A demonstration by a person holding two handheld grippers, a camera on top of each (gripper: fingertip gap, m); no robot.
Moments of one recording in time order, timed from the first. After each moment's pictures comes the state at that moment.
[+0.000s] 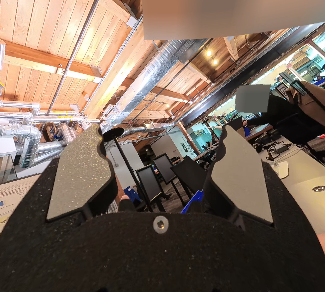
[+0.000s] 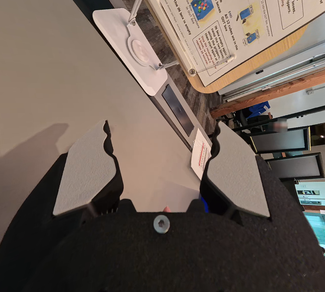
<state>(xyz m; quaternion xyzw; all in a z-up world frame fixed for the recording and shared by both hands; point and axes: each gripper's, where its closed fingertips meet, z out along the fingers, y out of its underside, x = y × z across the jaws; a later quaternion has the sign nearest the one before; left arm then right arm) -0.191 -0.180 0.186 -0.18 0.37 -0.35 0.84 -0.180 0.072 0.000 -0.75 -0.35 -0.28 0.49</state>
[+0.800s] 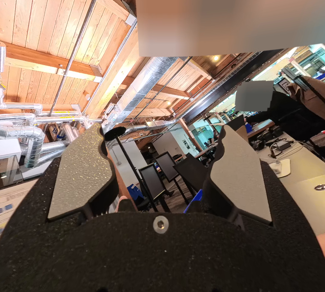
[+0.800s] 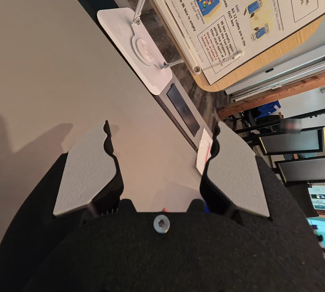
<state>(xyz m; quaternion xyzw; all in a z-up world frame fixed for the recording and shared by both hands) -0.196 -0.186 0.198 -0.18 0.38 -0.33 0.85 -0.177 0.074 -0.006 -0.76 -0.35 -0.26 0.49</state>
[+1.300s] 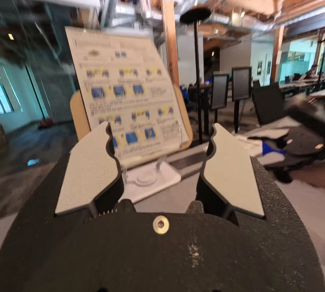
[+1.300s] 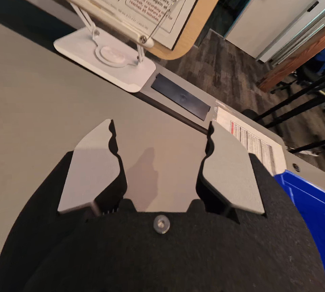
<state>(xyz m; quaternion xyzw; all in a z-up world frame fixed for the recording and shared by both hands) -0.324 0.068 0.140 -0.57 0.22 -0.21 0.76 -0.078 0.103 0.001 -0.81 -0.19 -0.10 0.54</state>
